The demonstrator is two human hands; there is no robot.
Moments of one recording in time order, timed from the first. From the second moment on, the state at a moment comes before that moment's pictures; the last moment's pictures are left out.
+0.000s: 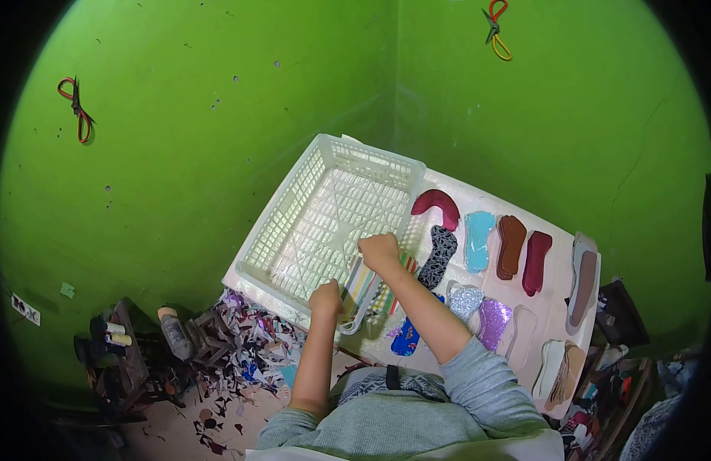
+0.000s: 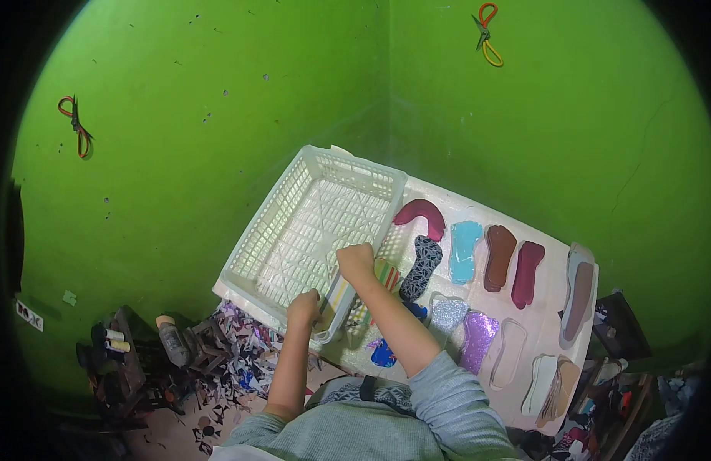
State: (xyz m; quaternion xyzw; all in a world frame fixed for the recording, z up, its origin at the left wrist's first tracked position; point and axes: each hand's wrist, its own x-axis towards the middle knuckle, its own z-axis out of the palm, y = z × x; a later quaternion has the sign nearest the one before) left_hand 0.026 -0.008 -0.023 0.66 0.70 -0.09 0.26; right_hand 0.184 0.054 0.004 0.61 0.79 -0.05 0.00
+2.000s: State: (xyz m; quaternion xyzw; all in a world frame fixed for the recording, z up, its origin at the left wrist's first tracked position) left_hand 0.112 -0.085 -0.096 0.83 0.49 0.18 0.19; right_hand 0.260 -0.111 -0.048 0.64 0.54 -0.26 -0.48
